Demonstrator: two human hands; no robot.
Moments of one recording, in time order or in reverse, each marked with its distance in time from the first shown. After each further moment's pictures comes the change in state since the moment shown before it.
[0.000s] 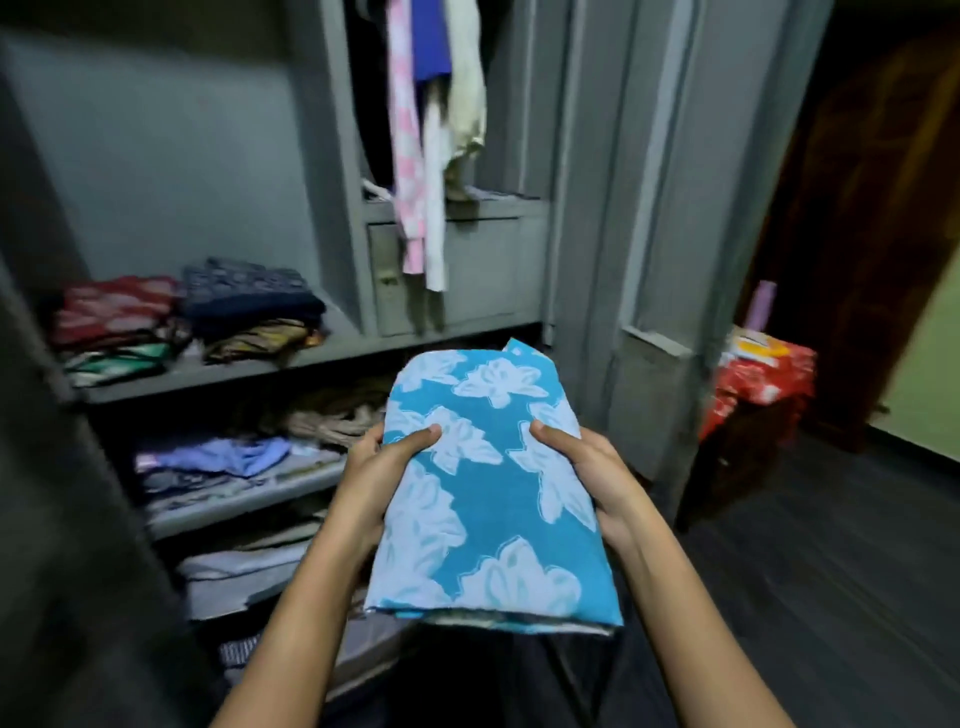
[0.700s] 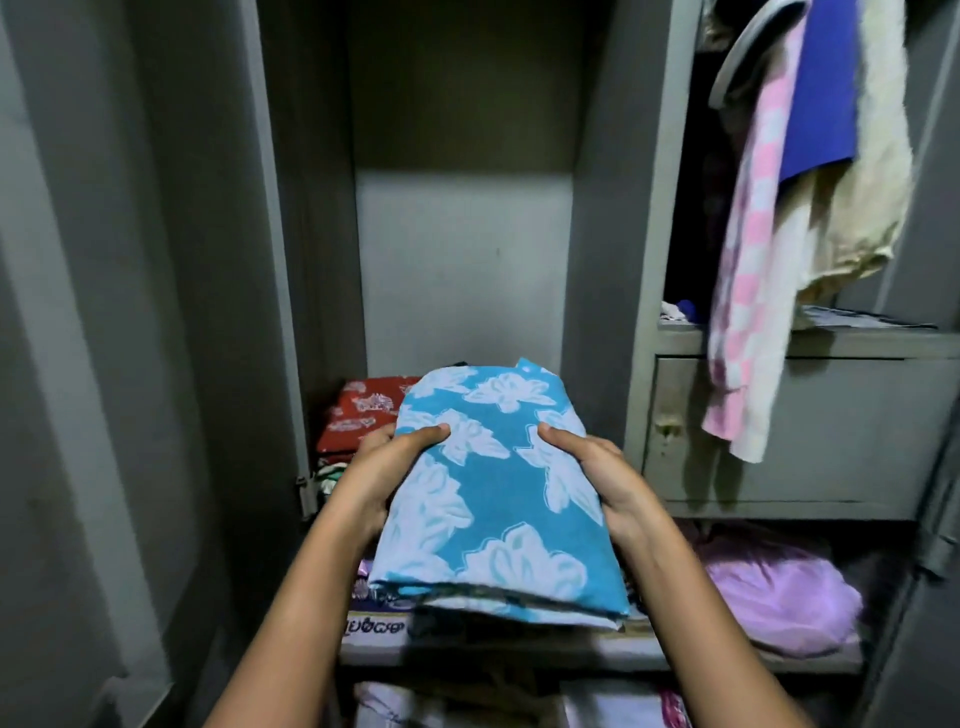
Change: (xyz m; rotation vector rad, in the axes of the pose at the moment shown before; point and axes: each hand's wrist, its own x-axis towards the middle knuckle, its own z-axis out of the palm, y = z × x) left_hand 0.170 0.180 -0.198 0.056 0.409 0.104; right_hand 0.293 0.011 0.266 -0.024 -0.491 0.185
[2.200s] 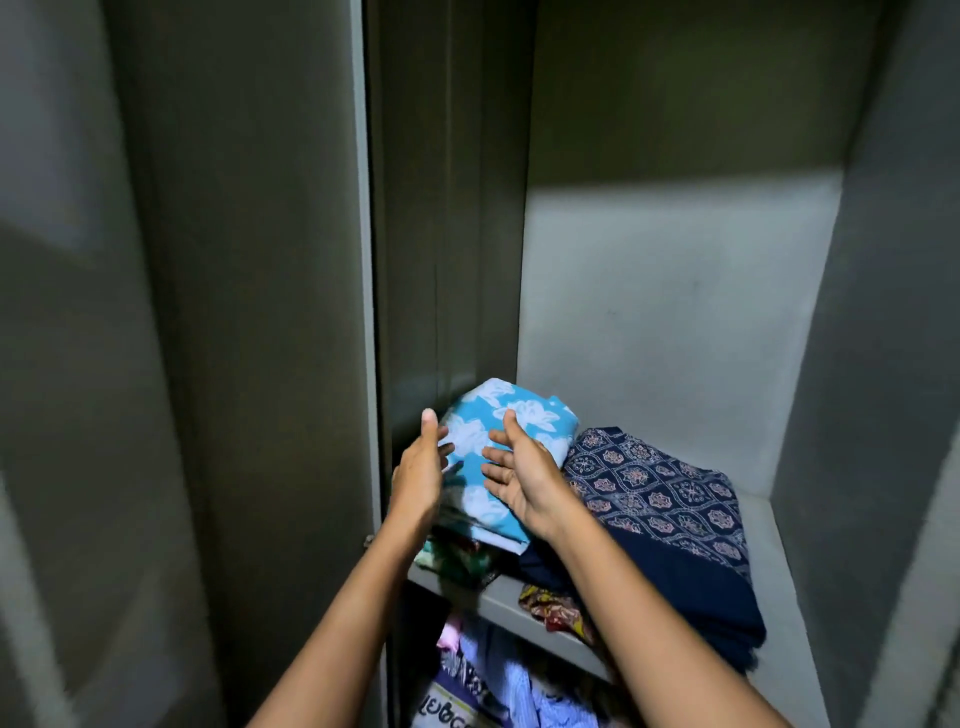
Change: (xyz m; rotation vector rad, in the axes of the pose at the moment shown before) left_hand 0.154 0.013 -0.039 0.111 0.701 0.407; right_hand 0.219 0.029 0.114 -0.267 -0.394 0.152
